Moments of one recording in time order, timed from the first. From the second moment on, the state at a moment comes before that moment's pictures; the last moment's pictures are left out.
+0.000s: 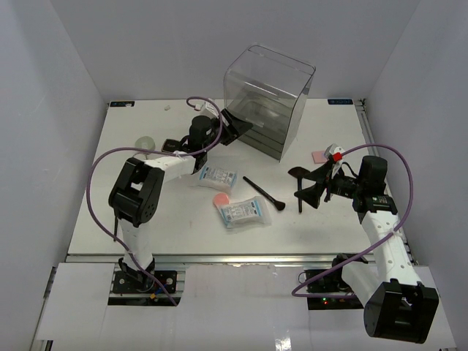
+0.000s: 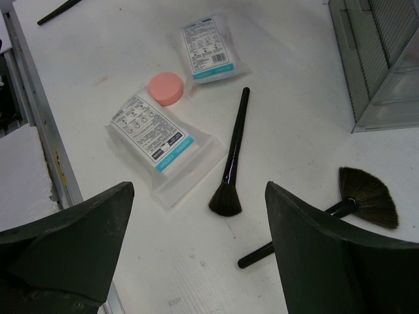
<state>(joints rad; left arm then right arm) -0.48 1.93 1.22 0.59 0.26 -0.97 -0.08 0.91 0.64 -0.28 -1.12 -0.35</state>
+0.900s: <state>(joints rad) -0.48 2.12 1.42 0.62 0.24 -1.08 -0.08 0.92 0.64 -0.28 -1.17 -0.35</state>
